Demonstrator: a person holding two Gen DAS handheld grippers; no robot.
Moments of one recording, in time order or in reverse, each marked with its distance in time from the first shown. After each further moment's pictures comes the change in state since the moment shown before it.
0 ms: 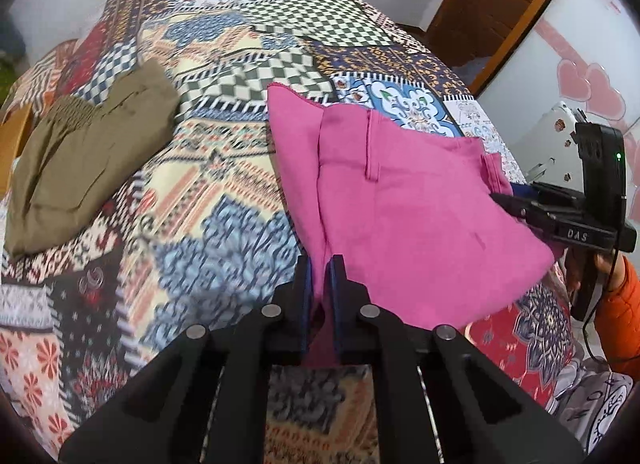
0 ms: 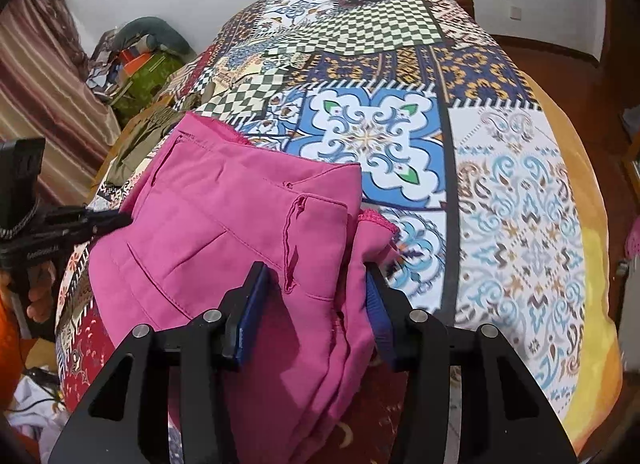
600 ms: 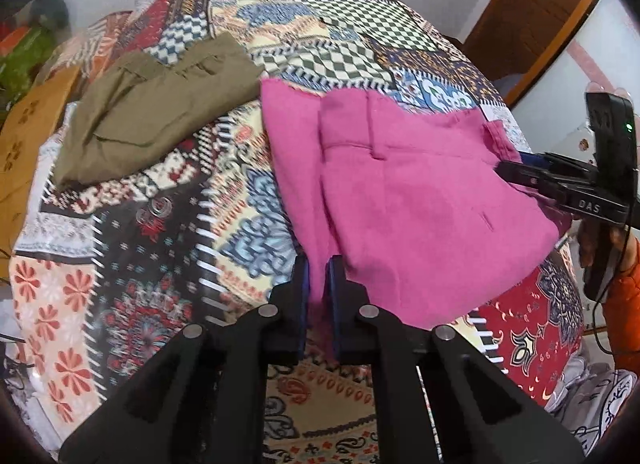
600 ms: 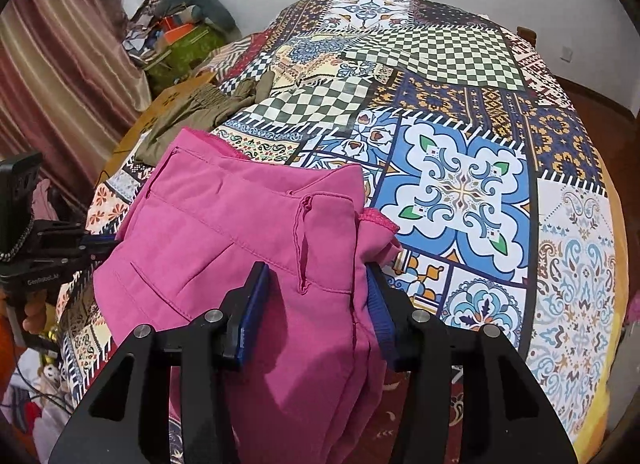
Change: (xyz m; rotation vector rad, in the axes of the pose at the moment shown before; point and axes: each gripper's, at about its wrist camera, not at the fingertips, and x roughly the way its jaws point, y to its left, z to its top) left arm -0.037 0.031 -0.040 -0.101 -0.013 0.105; right arm 0.018 0.054 0.029 -0.164 0.020 0.025
